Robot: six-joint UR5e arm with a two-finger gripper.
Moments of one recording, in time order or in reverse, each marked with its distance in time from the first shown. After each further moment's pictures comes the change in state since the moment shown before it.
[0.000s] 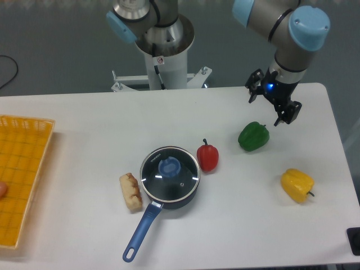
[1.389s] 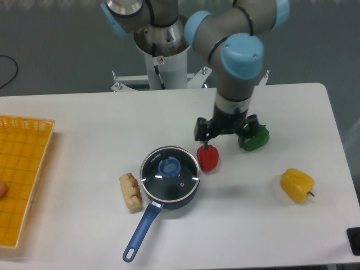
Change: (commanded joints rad) arm -0.319 -0.041 -0.029 0.255 -0.006 -0.956
